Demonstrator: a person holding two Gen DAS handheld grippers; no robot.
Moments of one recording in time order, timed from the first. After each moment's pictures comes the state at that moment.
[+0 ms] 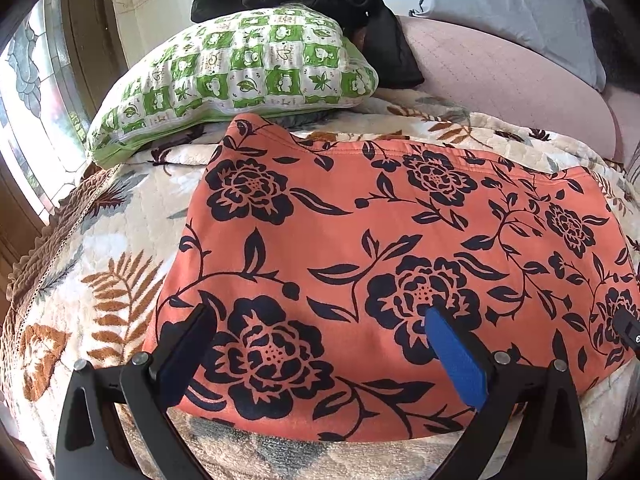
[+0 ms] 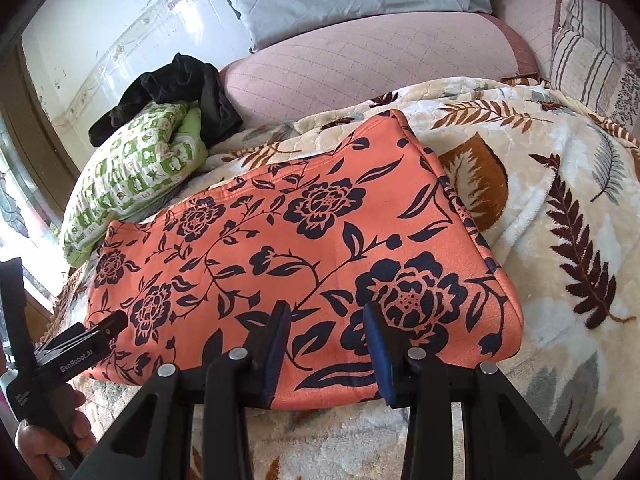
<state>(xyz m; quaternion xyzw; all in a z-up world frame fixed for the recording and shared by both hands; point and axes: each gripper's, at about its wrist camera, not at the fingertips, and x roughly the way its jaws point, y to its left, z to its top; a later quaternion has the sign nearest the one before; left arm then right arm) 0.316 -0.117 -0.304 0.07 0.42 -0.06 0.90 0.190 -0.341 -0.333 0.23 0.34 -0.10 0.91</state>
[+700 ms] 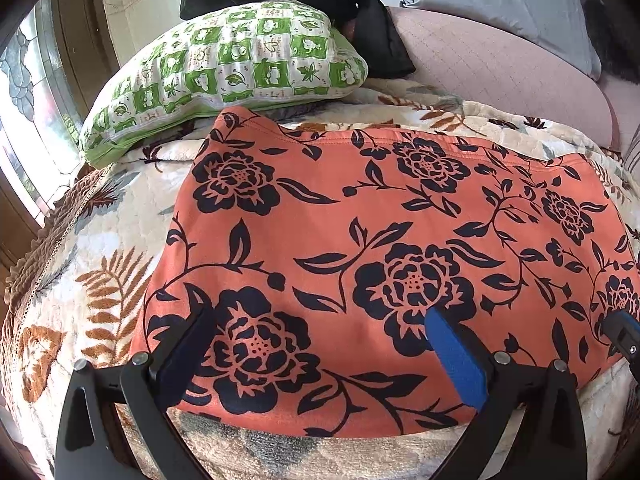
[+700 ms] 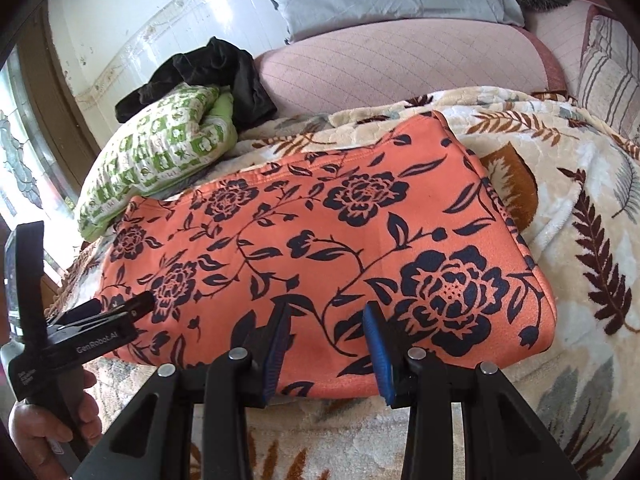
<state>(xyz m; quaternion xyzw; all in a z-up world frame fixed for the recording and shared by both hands) 0.315 -0.124 -0.309 0.08 0.43 -0.07 0.90 0.190 -0.314 -0.329 0.19 0.33 -0.05 0.92</state>
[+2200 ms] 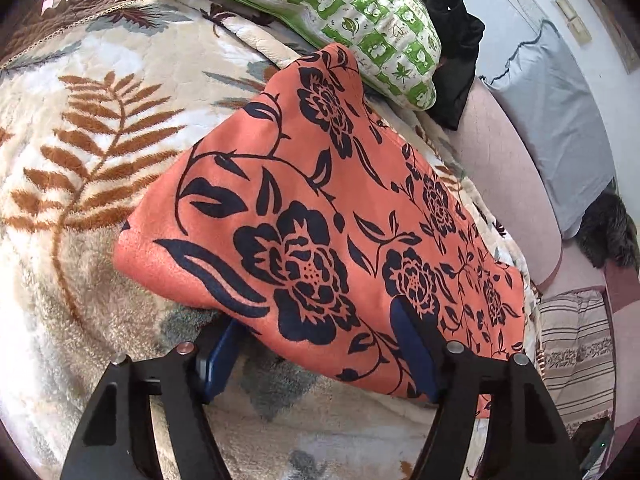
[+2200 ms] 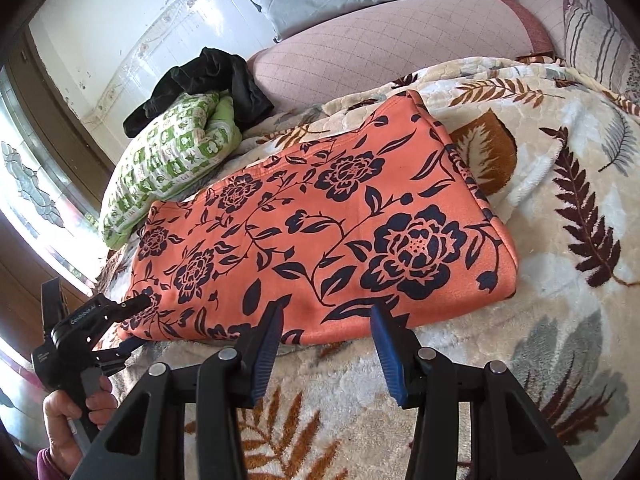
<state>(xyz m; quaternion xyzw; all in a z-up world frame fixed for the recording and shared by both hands) 0.305 -0.025 -0.341 -0.28 0.48 -0.12 0.82 0.154 -0.341 -0.329 0.26 0.35 -0.02 0.90</state>
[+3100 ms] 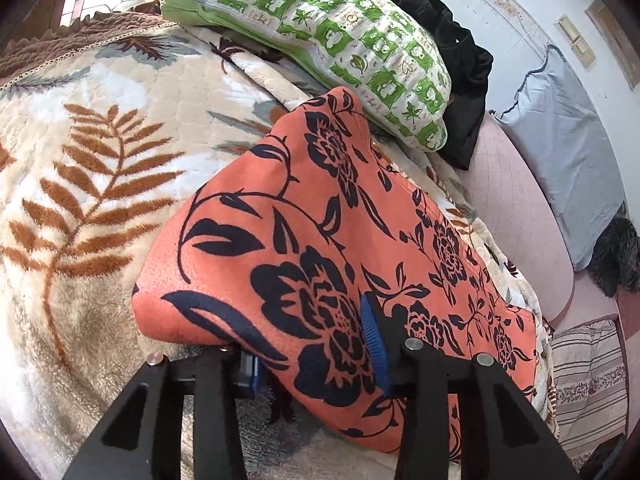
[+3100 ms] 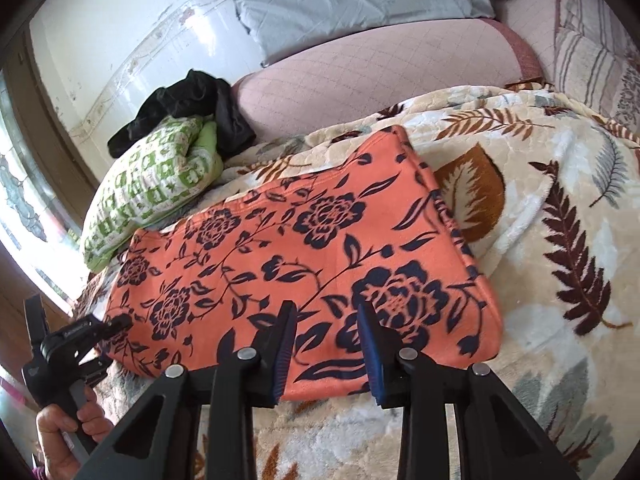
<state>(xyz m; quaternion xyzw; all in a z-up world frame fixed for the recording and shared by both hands) 0.322 -0.027 -0.341 -0.28 0.43 -0.07 0.85 0.168 -0.360 -0.322 0.25 0.31 -0.08 0.91</state>
